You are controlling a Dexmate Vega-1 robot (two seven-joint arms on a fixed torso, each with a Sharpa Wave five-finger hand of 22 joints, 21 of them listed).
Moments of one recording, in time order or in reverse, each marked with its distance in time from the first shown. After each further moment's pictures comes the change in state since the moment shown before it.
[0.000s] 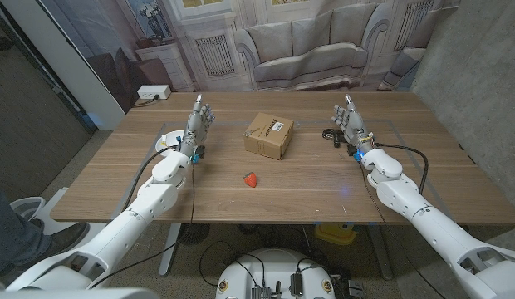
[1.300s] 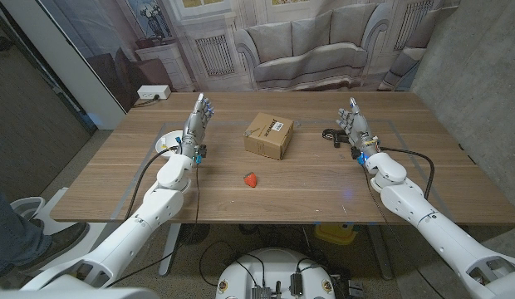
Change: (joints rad) left arm 0.044 -0.031 -0.013 -0.042 0.070 -0.100 0.089; left_hand 0.115 0.065 0.032 -0.047 0.005 0.180 -0.023 0.035 0.000 0.174 -0.020 0.035 0.000 0.166 -0.028 0.020 0.000 0.113 -0.002 0.028 0.005; right arm -0.052 -0.026 0.021 -0.070 0.011 -0.020 -0.058; right_hand 0.010 0.010 0.000 0.000 0.000 0.016 -0.005 0.004 -0.003 0.016 0.005 0.008 0.000 0.005 0.005 0.000 0.000 0.011 0.000 -0.005 0.004
